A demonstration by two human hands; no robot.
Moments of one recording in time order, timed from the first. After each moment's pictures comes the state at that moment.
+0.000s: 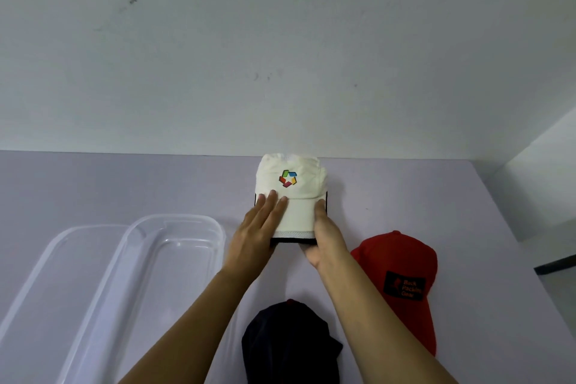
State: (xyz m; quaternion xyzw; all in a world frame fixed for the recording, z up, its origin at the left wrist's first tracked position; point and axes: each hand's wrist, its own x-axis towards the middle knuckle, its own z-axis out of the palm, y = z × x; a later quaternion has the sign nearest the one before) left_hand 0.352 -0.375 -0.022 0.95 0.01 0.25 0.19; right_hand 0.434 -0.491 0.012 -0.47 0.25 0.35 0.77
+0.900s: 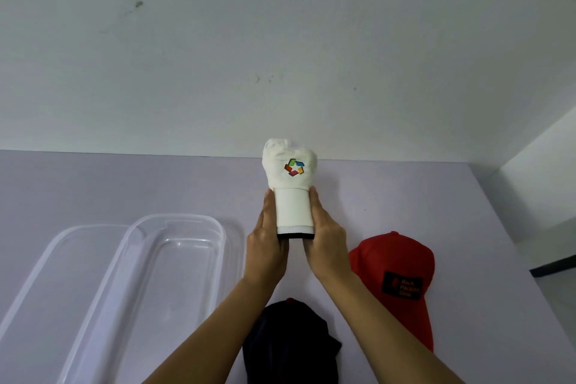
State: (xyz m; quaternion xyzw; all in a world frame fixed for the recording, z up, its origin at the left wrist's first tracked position) left_hand 0.353 -0.411 -0.002 0.88 0.16 0.27 0.36; right_hand 0.408 -0.510 0.014 -0.87 -0.29 -0.09 0.39
